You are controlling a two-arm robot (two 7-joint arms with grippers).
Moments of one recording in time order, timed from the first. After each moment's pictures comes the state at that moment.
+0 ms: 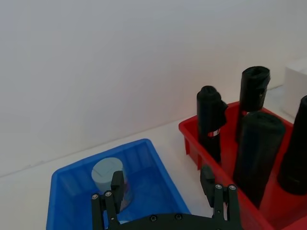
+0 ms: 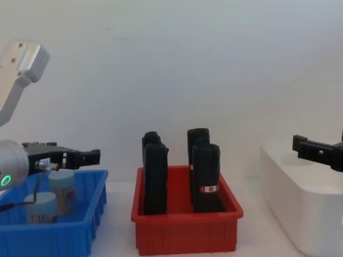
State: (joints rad) left arm -0.38 0.37 0.32 -1.37 -0.35 0.21 -0.03; right arm -0.01 0.34 -0.23 -1.77 0.29 0.03 0.07
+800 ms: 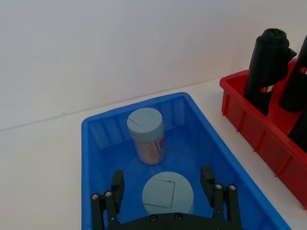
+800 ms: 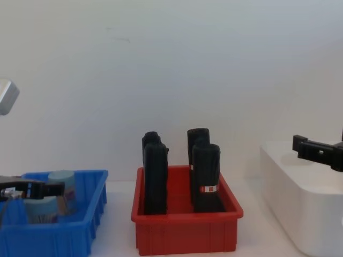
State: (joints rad) left arm -0.40 0.39 0.27 -1.25 -0.37 0.27 -0.04; right arm -0.01 0.34 -0.23 -1.77 0.29 0.03 0.07
